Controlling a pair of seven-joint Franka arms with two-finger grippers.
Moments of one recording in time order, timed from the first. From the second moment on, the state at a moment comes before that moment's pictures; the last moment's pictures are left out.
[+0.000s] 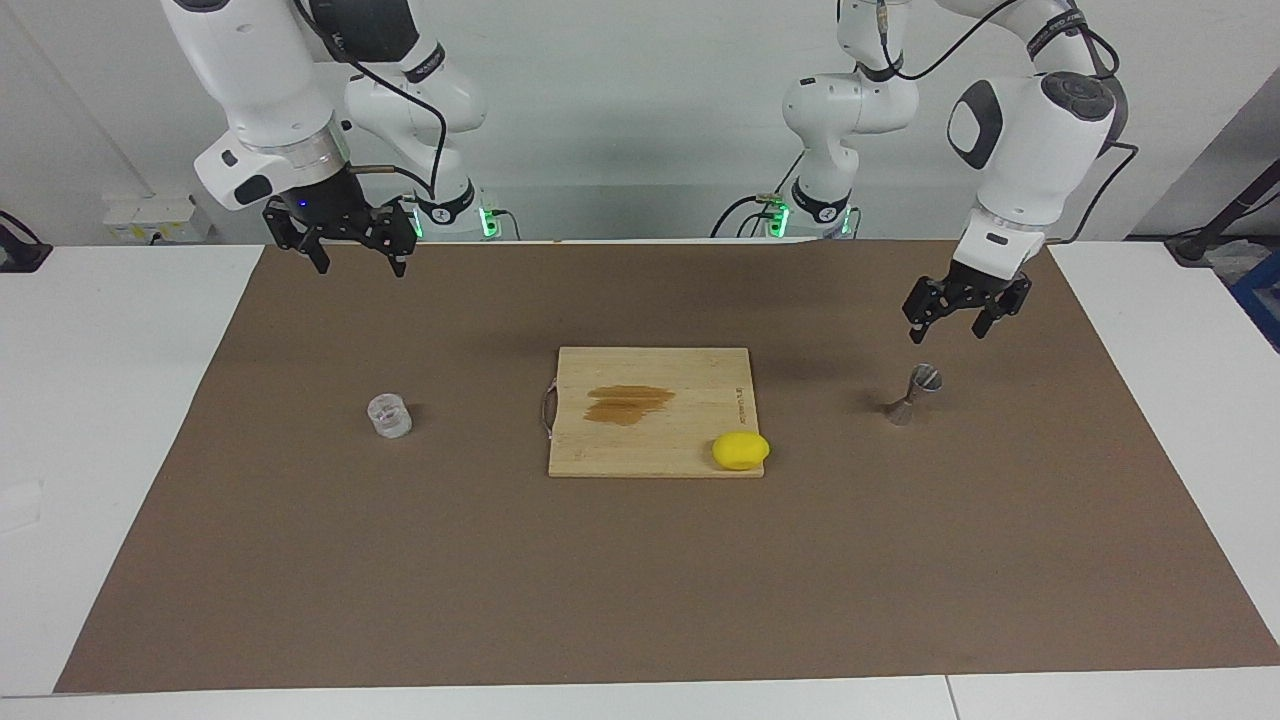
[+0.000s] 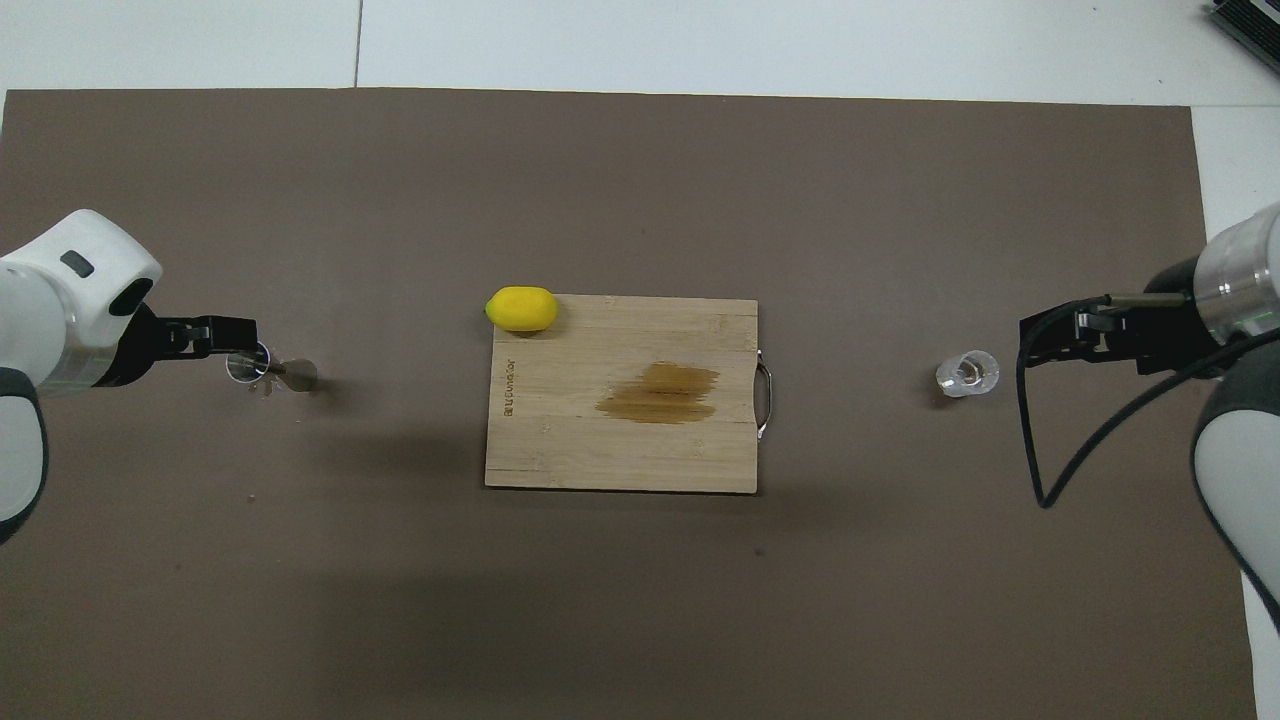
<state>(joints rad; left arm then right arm) -0.03 -0.12 -0.03 -2.06 -0.02 2.08 -0.08 -0.02 -0.04 0.12 -1.65 -0.01 1.56 0.18</state>
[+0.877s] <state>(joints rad) -0.02 -0.12 -0.01 -2.04 -0.02 1.99 -0.02 -0.02 -0.04 0.12 -1.65 -0.01 1.56 0.18</state>
